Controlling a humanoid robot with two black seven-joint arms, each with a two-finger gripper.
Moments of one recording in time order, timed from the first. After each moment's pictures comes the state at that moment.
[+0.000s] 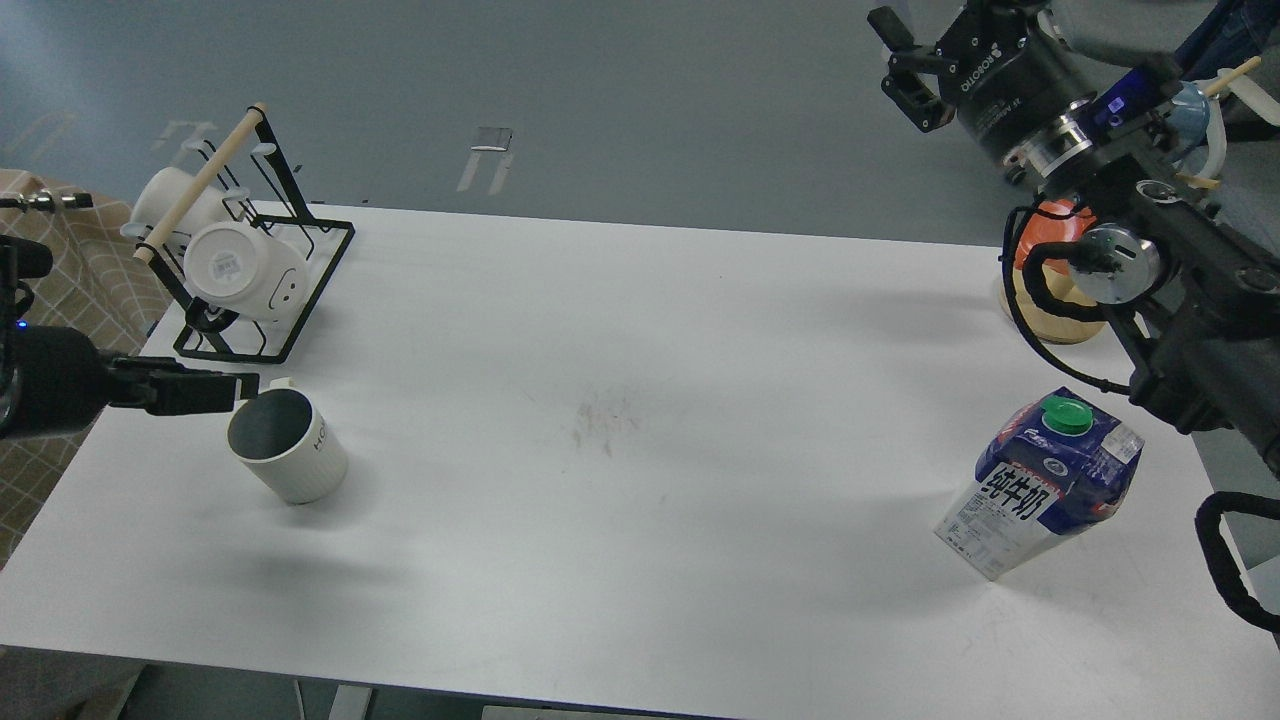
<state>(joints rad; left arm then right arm) -0.57 1.34 -0.56 -1.55 1.47 -0.49 -0.18 1.04 -0.25 0.72 0.61 -0.48 0.47 0.49</state>
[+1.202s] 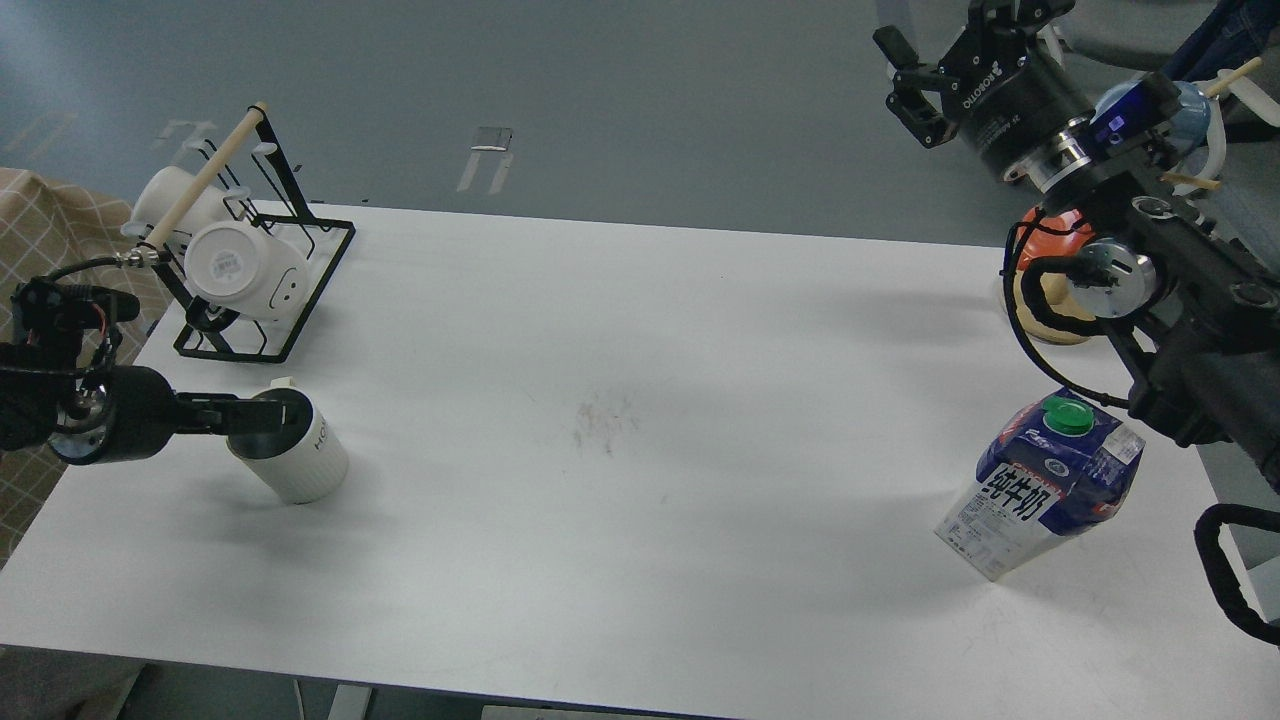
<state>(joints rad) -0.57 1.08 -0.53 -1.28 1.55 -0.49 -0.17 1.01 -0.25 0.72 0.61 -0.48 0.45 0.49</state>
